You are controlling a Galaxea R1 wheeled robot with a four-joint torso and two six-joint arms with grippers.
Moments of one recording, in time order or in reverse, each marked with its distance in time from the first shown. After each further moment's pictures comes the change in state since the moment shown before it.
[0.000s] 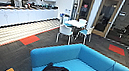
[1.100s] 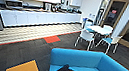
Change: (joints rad) left arm 0.005 0.014 0.000 0.000 0.037 0.003; right arm -0.001 0.005 0.000 -0.003 -0.019 -0.001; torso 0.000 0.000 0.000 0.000
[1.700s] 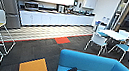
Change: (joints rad) left arm 0.005 0.008 -0.001 0.000 0.002 0.000; right arm -0.001 0.000 0.000 0.000 0.000 0.000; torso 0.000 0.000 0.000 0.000
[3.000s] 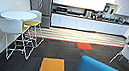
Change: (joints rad) left arm 0.004 0.016 0.000 0.007 0.034 0.000; right arm 0.003 0.000 -0.008 0.000 0.001 0.000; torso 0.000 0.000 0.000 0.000
